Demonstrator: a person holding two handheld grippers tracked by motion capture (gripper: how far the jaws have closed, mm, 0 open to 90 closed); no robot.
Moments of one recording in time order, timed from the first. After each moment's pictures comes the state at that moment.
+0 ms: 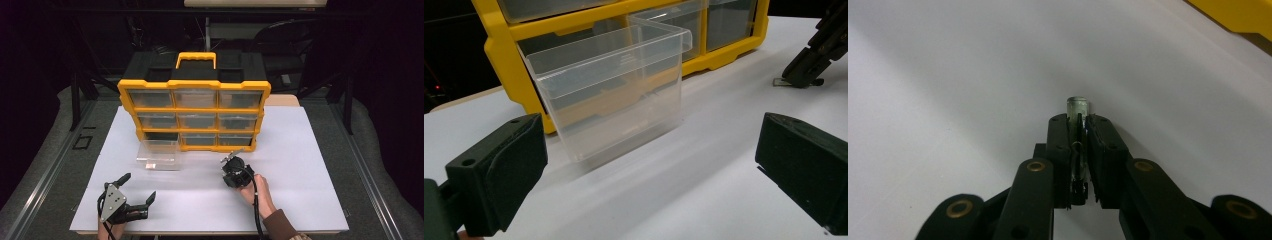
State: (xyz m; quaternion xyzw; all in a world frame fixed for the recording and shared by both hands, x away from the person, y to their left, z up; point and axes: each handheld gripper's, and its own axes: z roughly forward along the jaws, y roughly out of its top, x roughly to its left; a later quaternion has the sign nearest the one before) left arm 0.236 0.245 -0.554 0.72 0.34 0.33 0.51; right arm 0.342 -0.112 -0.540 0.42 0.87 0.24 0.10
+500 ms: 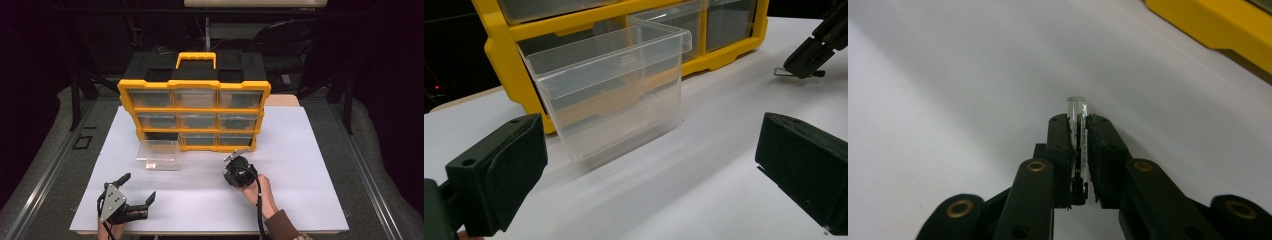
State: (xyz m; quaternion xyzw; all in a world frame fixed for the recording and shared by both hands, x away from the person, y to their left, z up) left arm 0.236 0.245 -0.554 0.72 0.34 0.33 0.51; right arm 0.338 -0.120 -0.532 0.41 0.86 0.28 0.11
